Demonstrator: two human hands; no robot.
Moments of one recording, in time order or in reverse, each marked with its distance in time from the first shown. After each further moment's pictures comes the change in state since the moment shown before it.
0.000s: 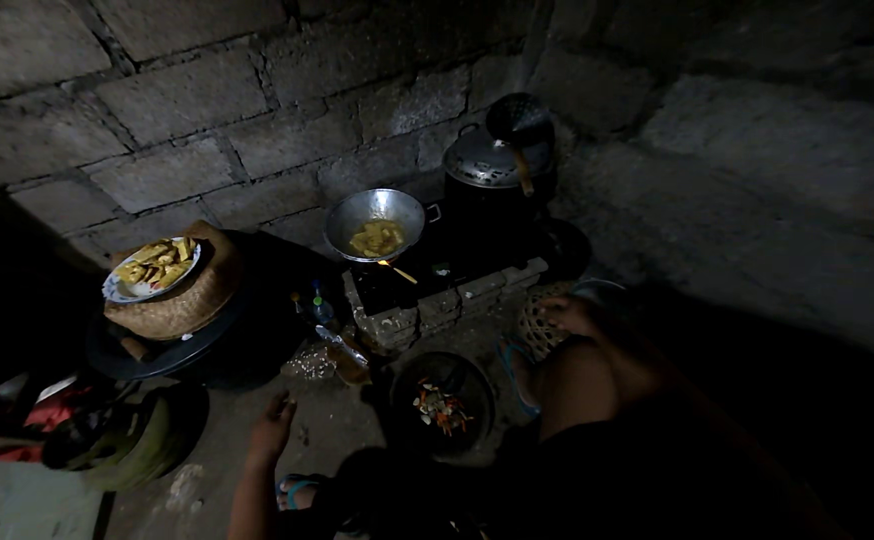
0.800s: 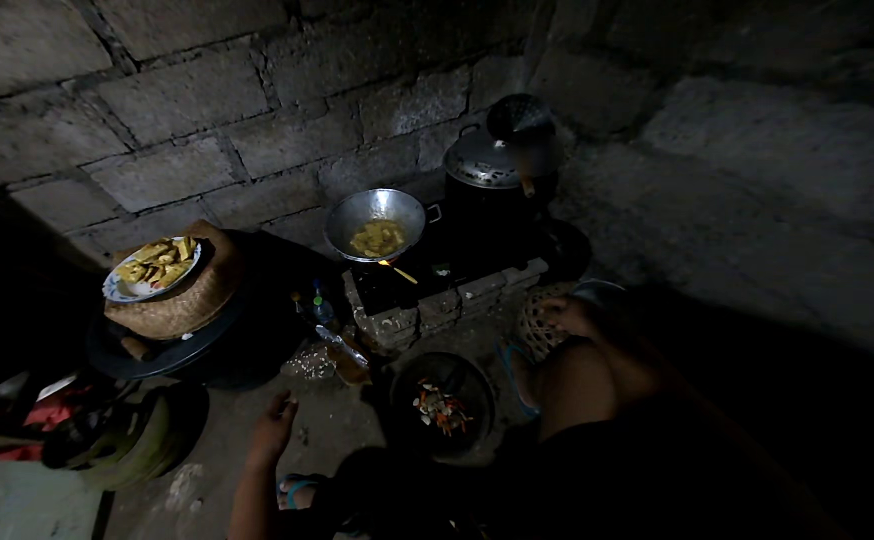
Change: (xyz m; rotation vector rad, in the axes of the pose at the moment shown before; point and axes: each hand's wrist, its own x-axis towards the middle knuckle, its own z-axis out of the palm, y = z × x) left_hand 0.002 0.000 0.002 -0.017 -0.011 -0.011; right_hand 0.001 -0.001 0.002 0.016 0.006 0.017
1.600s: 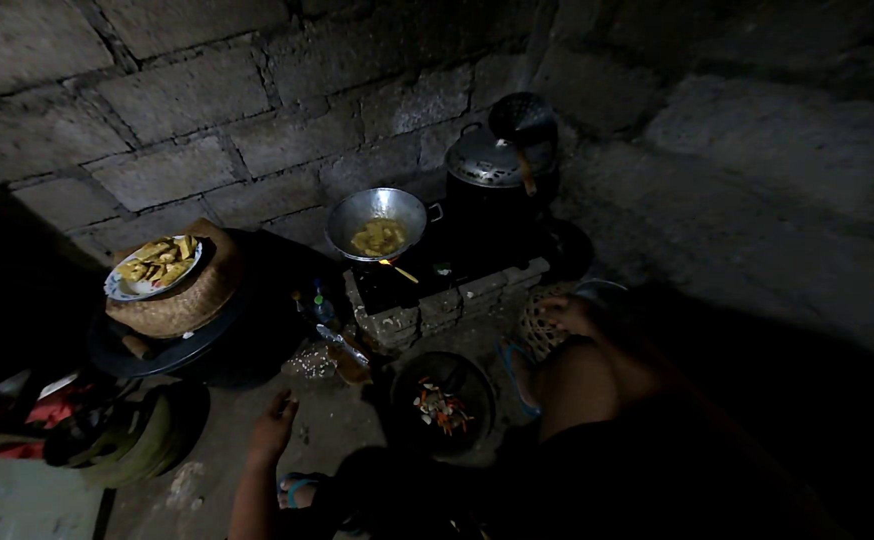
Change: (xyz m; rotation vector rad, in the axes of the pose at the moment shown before) left_hand -0.002 0.001 -0.001 0.020 -0.003 0.004; right_hand -0.008 -0.006 -0.001 0.011 -0.003 0.000
